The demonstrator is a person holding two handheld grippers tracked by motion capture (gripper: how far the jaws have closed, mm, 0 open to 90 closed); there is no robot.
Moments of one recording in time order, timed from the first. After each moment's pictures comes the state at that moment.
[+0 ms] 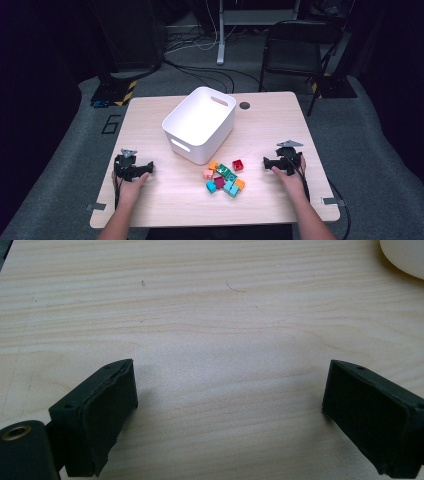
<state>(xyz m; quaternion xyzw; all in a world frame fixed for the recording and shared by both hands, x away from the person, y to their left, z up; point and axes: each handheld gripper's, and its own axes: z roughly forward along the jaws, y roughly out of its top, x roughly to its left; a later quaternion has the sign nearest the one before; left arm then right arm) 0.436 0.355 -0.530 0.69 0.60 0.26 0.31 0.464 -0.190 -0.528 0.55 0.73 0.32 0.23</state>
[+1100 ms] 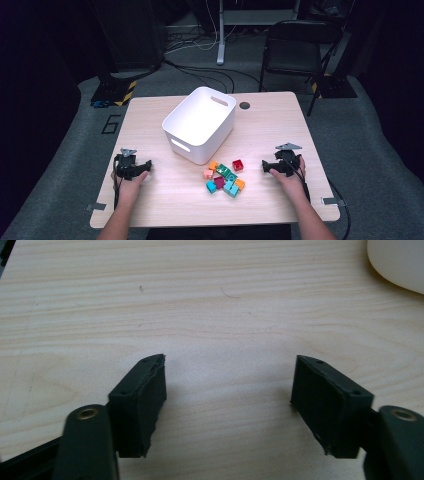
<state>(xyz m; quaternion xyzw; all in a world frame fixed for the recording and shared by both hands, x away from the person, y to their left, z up) 0.434 0.354 -0.523 0.69 0.61 0.25 0.31 0.454 -0.186 -0.529 0.54 0.74 0.32 0.23</state>
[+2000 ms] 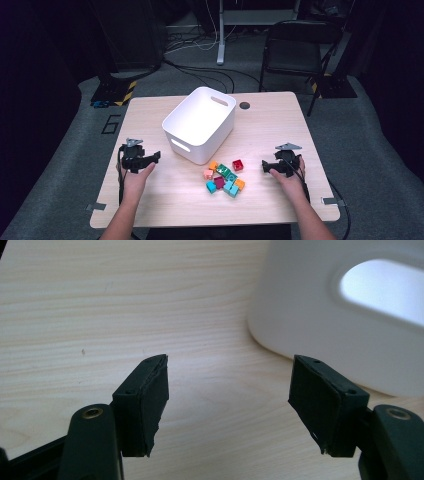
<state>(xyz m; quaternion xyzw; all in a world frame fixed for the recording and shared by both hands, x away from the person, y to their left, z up) 0.427 0.310 -0.454 0.69 0.59 0.23 0.36 0.453 -0.185 -0.529 0.54 0.74 0.32 0.23</state>
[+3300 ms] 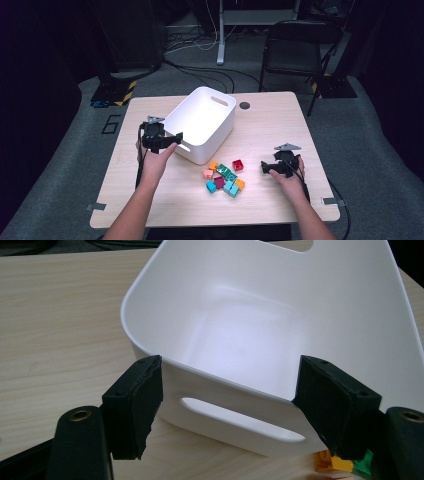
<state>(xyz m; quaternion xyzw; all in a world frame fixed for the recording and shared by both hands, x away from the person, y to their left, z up) 0.453 0.235 -0.390 0.71 0.56 0.20 0.38 0.452 -0.183 -0.528 0.54 0.75 0.32 0.22</state>
